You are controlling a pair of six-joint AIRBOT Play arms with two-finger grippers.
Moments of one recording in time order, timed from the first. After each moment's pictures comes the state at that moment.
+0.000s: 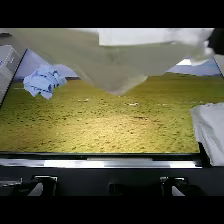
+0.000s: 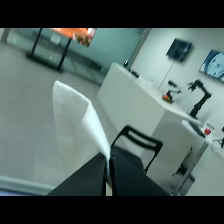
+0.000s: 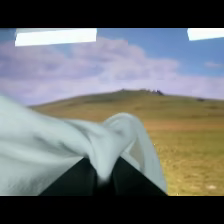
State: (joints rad) left arm 0.14 -0.86 1.48 0.66 -0.46 -1.26; right arm -0.02 -1.08 1.86 -1.45 1.23 1.59
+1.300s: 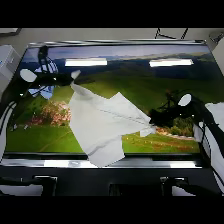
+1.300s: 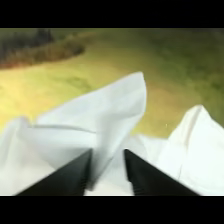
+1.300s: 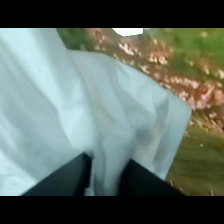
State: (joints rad) left arm -0.07 -1.60 1.48 0.99 -0.86 -1.33; right arm -0.03 -1.40 1.01 -1.11 1.18 1.67
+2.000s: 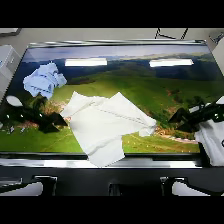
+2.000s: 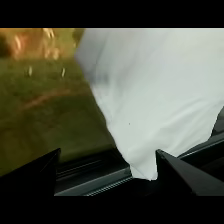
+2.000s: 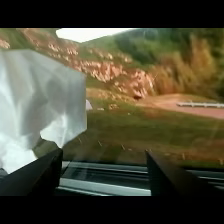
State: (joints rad) left arm 0.20 -1.40 0.96 0.95 -1.42 -1.40; right arm -0.43 -1.40 1.07 -1.08 1.51 1.47
